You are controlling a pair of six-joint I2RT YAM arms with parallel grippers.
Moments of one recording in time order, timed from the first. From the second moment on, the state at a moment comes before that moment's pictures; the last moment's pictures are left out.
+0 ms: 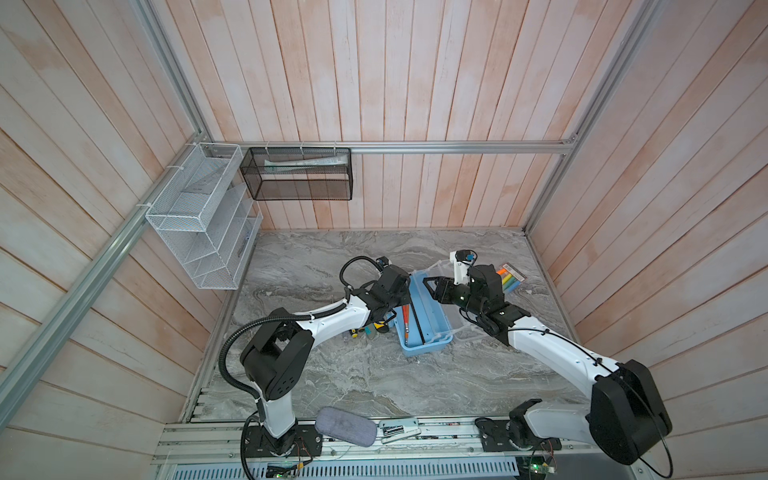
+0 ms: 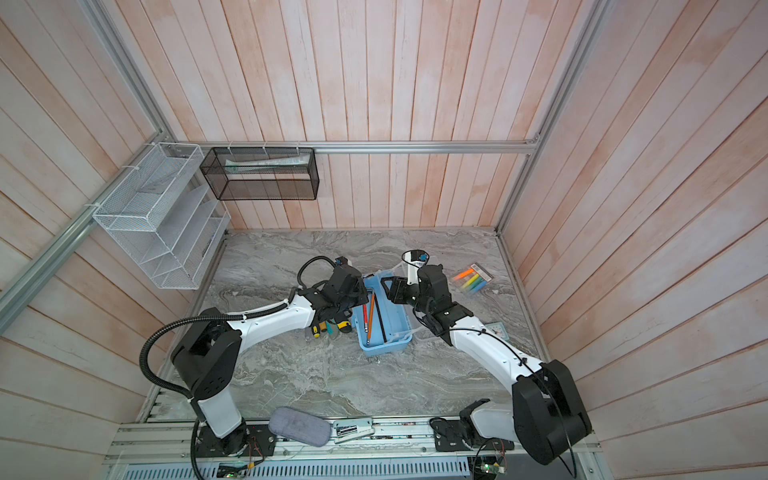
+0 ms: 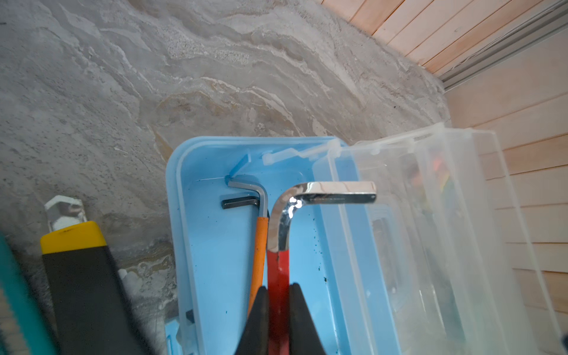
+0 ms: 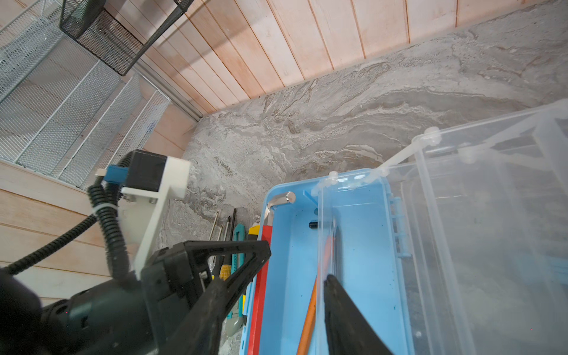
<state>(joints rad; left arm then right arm) -0.75 1.82 1.23 -0.16 -0.16 -0.82 0.48 1.29 0.78 0.11 -0.23 0.58</state>
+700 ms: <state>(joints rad) -0.75 1.96 1.31 -0.20 -0.11 -0.81 0.48 1.30 0.78 0.12 -0.25 0.58</state>
